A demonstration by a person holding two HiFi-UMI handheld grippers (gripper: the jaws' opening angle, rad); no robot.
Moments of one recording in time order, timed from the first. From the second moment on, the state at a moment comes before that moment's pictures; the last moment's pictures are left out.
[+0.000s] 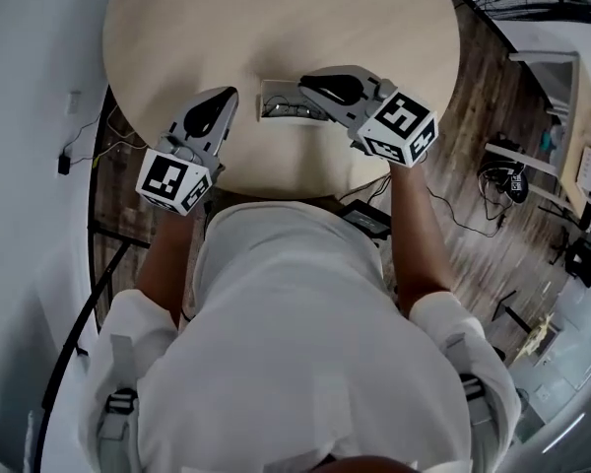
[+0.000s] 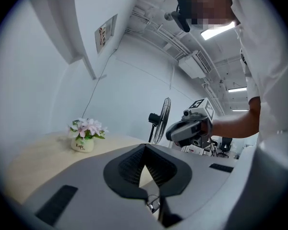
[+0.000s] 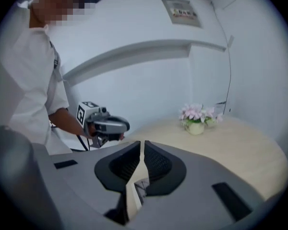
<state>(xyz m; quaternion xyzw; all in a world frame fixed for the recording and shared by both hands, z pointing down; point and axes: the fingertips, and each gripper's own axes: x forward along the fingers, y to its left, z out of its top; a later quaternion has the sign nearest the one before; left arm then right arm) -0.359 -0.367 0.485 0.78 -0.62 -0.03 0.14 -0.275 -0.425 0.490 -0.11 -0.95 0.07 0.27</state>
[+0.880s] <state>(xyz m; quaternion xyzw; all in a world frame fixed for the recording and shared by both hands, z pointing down) -0.178 -0.258 0.326 0.77 -0.64 -0.03 0.03 0.055 -0.375 0.238 0.15 -0.98 -0.01 -0.14</state>
